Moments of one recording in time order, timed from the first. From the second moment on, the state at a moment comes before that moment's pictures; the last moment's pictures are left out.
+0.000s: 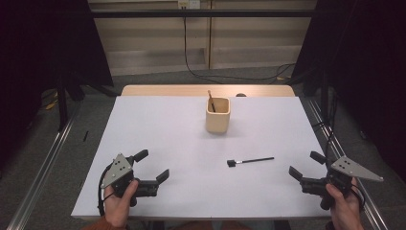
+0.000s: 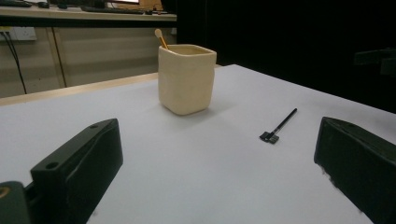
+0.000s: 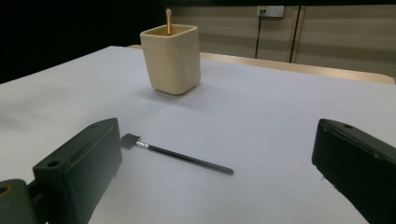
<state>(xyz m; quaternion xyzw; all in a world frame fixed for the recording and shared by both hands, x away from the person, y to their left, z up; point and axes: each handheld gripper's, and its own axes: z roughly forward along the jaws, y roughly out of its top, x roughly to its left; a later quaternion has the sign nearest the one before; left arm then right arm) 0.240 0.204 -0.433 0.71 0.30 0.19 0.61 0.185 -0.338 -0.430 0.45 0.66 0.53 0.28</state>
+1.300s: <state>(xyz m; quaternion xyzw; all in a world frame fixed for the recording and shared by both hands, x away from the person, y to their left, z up) 0.239 0.203 -0.433 0.72 0.29 0.19 0.60 0.257 -0.302 -0.391 0.36 0.69 0.57 0.25</state>
